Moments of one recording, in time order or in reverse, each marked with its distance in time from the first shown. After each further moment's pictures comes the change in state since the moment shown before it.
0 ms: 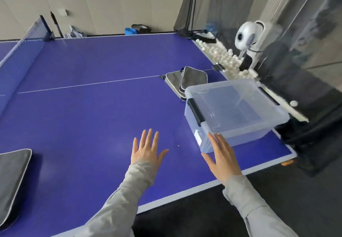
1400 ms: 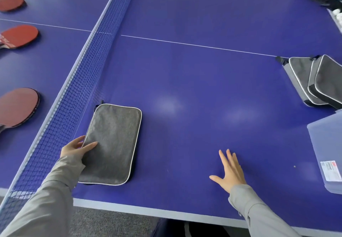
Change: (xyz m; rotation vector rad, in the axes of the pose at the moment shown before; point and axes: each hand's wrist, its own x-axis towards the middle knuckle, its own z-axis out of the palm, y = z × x) left_hand -0.131 -0.556 0.090 -1.286 0.246 -1.224; right_hand 0.059 -0.265 0.228 -0.095 -0.639 -0.007
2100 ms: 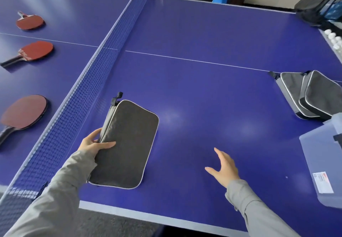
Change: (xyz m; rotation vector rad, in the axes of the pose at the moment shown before) left_hand -0.080 0.065 0.041 -0.072 -0.266 0.059; right_hand 0.002 -0.002 -0.047 0.336 0.069 -0.048
